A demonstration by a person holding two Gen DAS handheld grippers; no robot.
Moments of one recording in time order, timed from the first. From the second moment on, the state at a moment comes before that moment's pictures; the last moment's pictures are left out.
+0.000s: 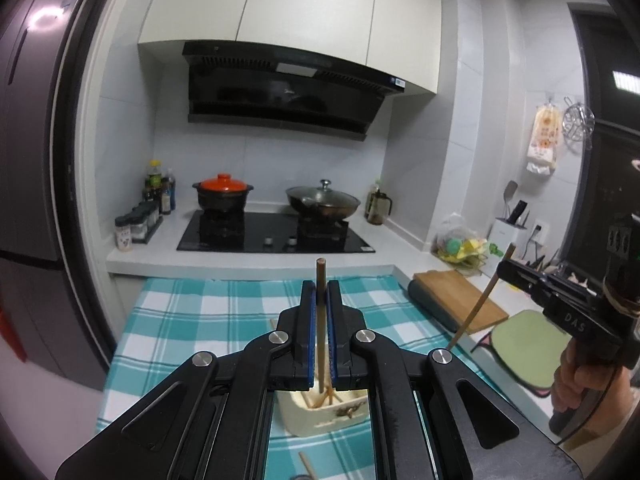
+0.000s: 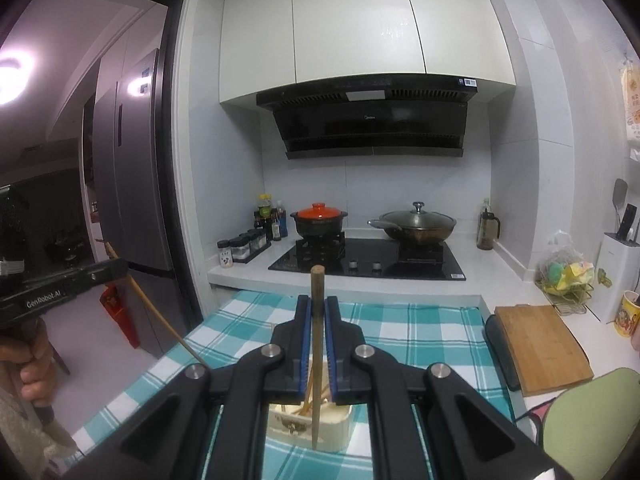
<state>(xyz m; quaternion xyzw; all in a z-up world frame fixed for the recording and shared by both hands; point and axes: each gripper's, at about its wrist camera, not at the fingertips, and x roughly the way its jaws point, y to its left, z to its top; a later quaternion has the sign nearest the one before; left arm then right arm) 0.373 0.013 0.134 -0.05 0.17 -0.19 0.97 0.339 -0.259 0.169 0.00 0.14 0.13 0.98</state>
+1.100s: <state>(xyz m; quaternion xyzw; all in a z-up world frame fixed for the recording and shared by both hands) 0.383 0.016 0.040 0.03 0.34 -0.16 0.93 0.412 -0.273 0.103 -0.01 0.27 0.12 0.95</state>
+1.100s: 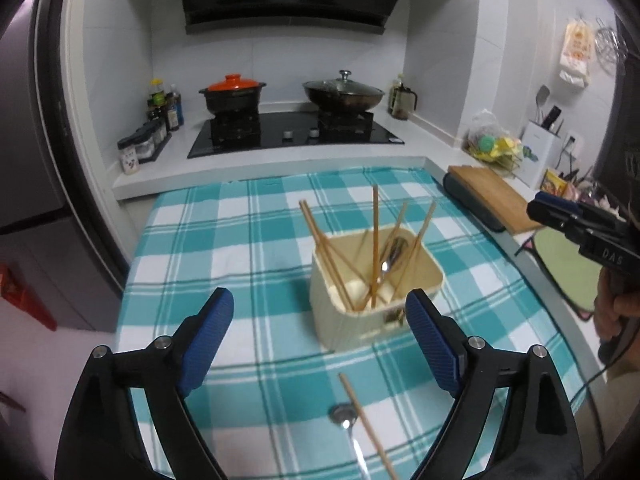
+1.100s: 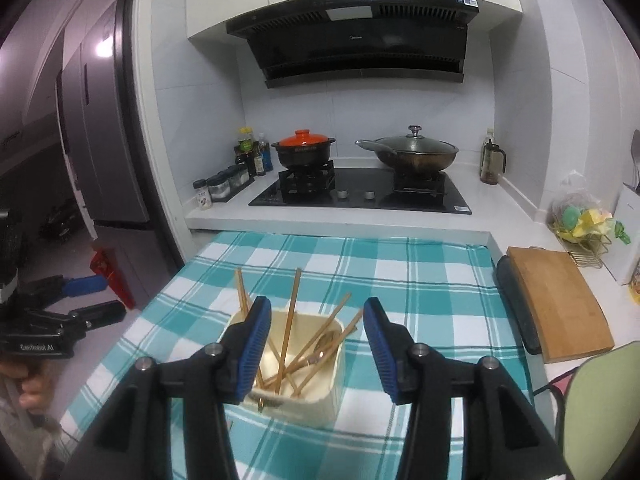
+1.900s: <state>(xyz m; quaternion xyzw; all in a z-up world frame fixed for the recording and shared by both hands) 0.199 0.019 -0.142 -0.04 0.41 -0.08 0.91 0.150 -0.253 -0.119 0.01 0.33 0.07 0.94</state>
